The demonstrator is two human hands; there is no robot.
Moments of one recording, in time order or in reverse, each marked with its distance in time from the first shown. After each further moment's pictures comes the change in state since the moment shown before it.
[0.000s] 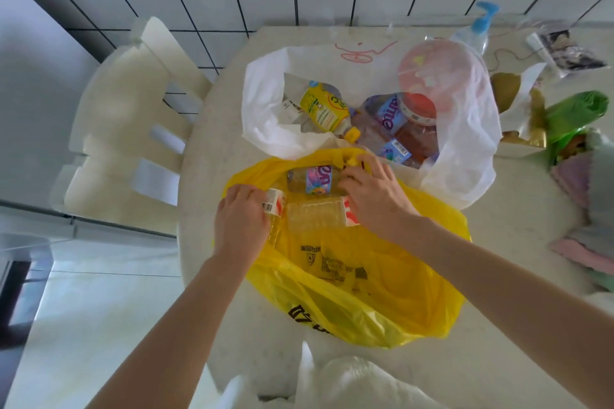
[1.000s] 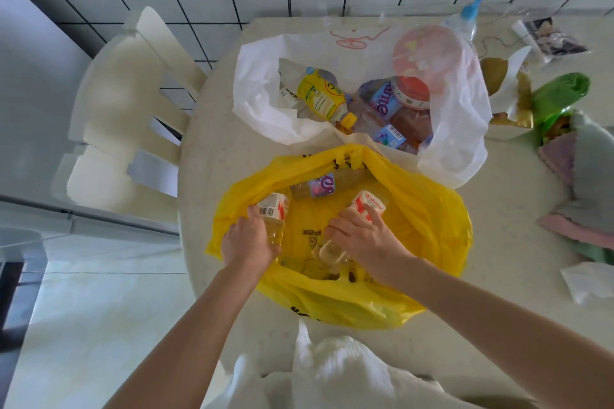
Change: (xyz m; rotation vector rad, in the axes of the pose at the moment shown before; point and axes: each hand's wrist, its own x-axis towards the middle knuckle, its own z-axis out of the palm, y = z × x) left_hand -0.044 0.006 0.016 -0.039 -0.355 -0.291; right_hand -0.075 -0.053 0.021 -0.045 -0.304 -0.161
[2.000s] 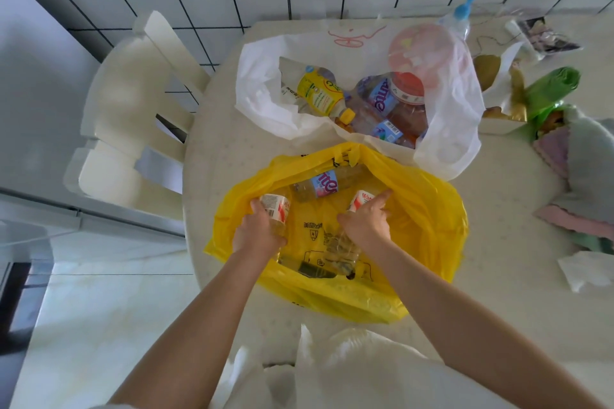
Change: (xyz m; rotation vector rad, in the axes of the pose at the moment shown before) left_hand 0.000 0.007 0.011 -0.176 -0.060 -0.071; right_hand 0.035 -0.015 -0.003 1.011 -0.027 1.258
